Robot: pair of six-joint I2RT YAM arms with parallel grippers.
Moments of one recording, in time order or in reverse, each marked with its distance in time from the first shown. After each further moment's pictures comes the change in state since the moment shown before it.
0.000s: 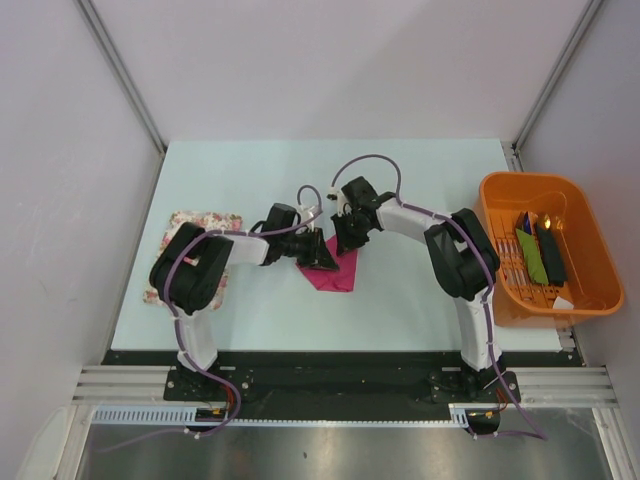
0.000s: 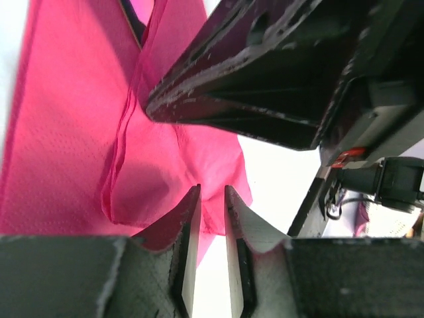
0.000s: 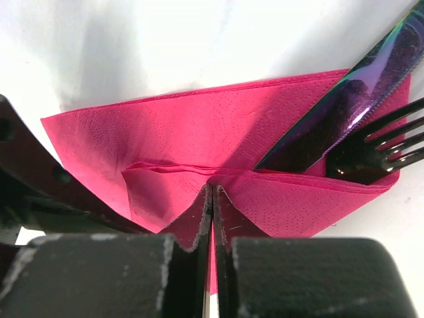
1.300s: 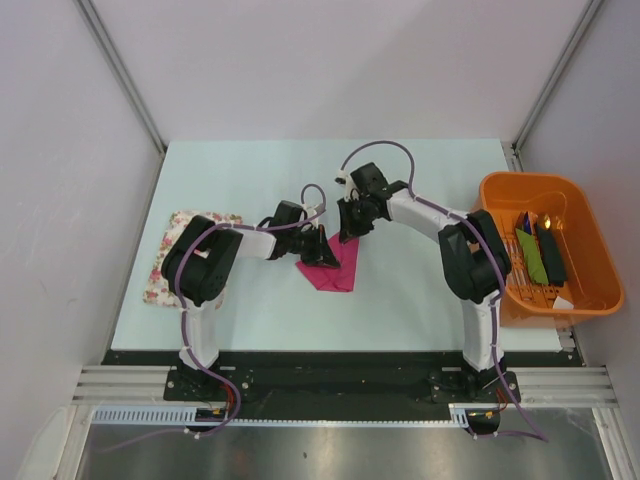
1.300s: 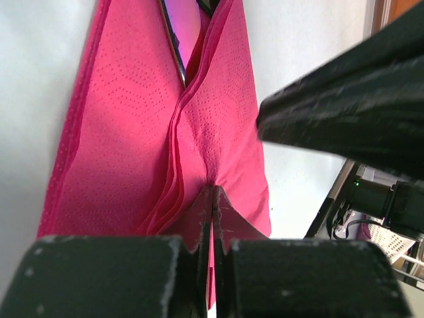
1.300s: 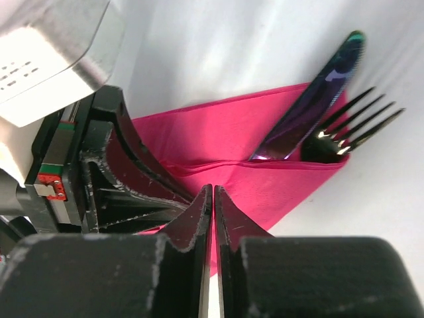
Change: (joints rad) left arm -0.008 0.093 0.094 -0.046 -0.067 -0.018; right arm -0.058 -0.071 0.039 -0.025 -0.036 0.052
